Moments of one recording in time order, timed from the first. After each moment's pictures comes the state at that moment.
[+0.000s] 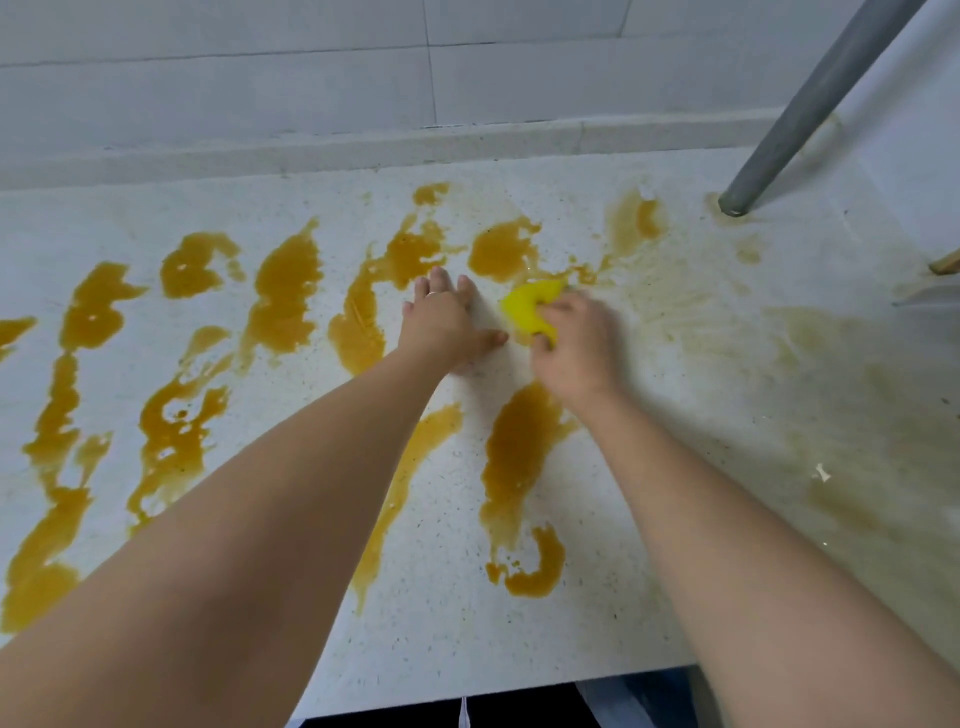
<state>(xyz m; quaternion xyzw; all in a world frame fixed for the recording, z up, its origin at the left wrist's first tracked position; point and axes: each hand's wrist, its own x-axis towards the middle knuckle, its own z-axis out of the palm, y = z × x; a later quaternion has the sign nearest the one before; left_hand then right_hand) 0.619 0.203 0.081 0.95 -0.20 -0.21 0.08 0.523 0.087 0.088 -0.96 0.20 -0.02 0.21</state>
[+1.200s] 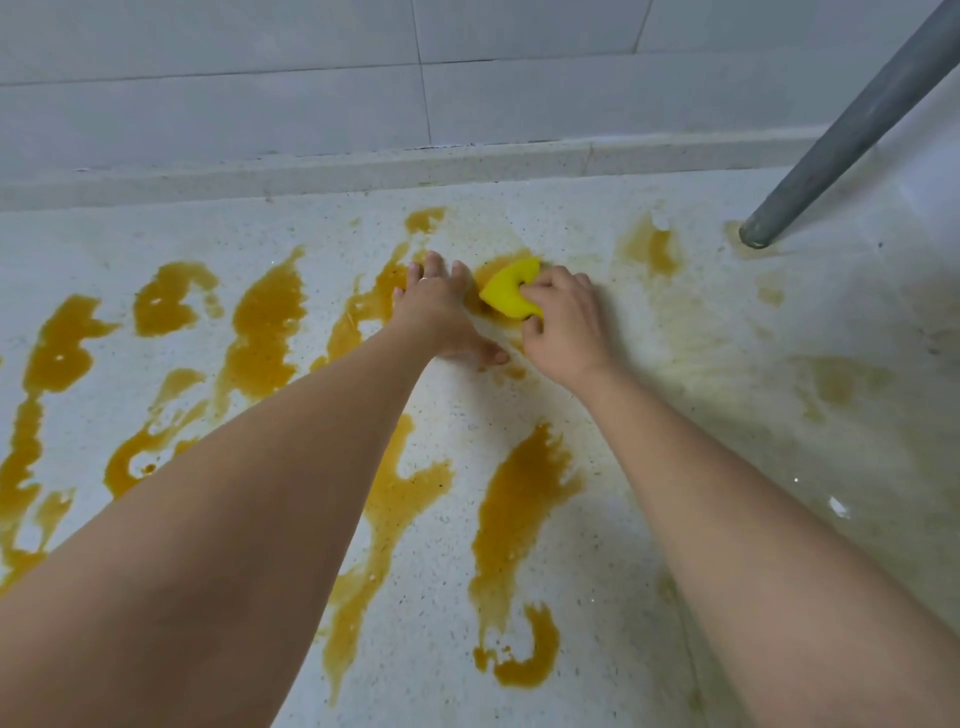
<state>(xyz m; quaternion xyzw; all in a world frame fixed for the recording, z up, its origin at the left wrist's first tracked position) 0.667 0.181 0.101 0.94 -0.20 -0.26 0.07 0.589 0.052 0.080 -0.97 0.14 -0.03 0.20</state>
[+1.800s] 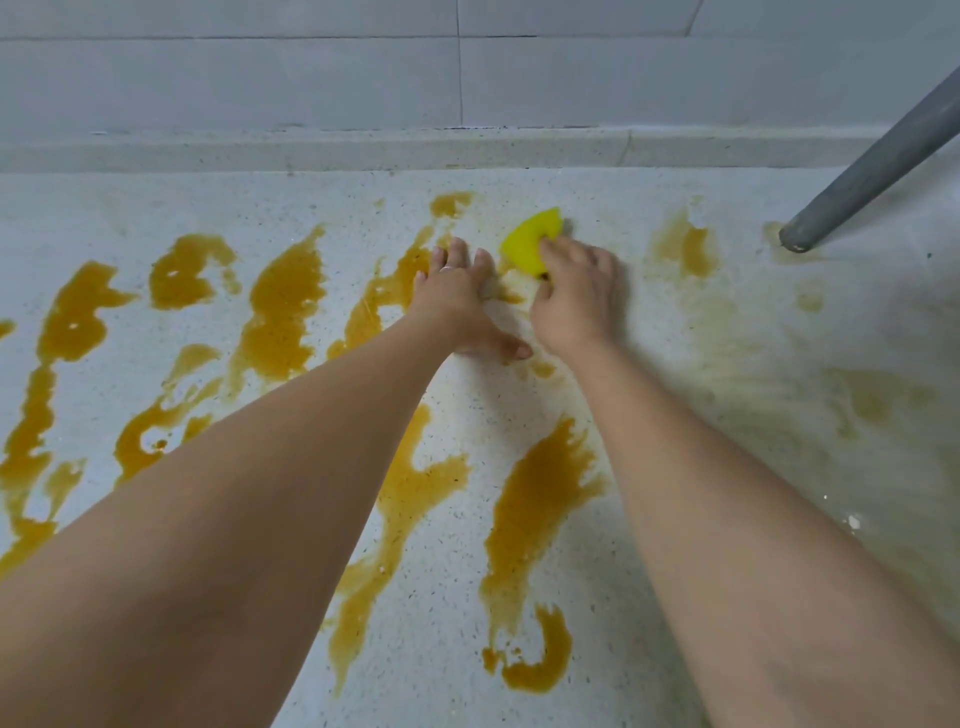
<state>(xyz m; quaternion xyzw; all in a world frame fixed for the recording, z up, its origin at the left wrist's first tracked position) 0.668 0.186 0.093 0.94 -0.19 -0.26 0.10 0.619 0.069 0.078 -0.96 0.18 -0.02 0.19</state>
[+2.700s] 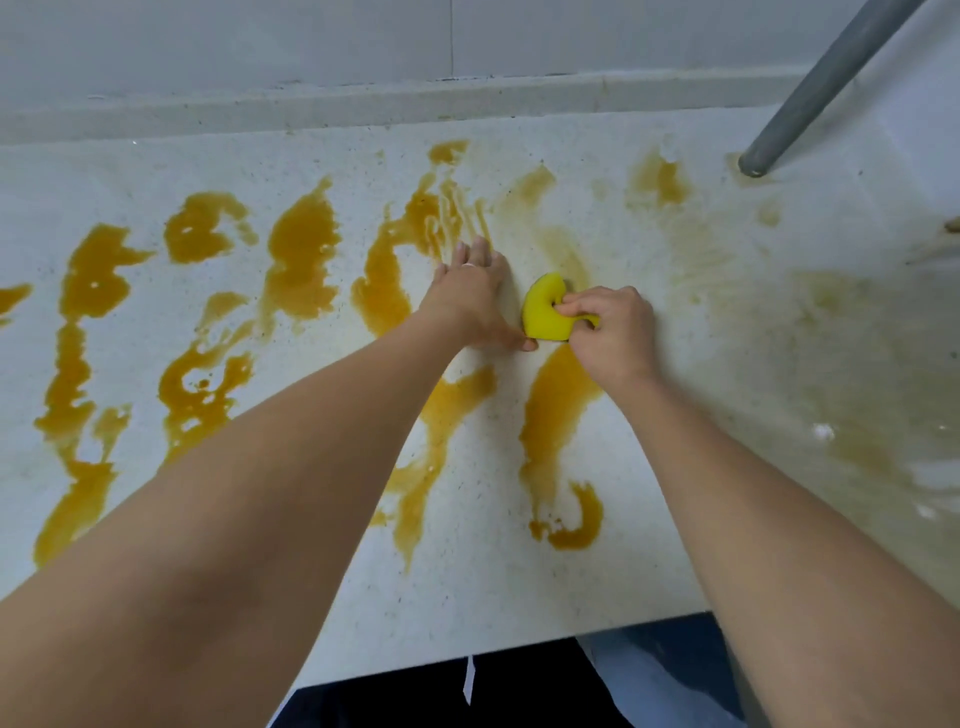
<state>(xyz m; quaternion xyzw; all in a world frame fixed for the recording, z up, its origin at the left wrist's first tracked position) 0.609 0.221 0.094 0.92 -0.30 -0.25 0.06 0.505 0.105 0.077 -0.91 0.24 -0.11 0.31</state>
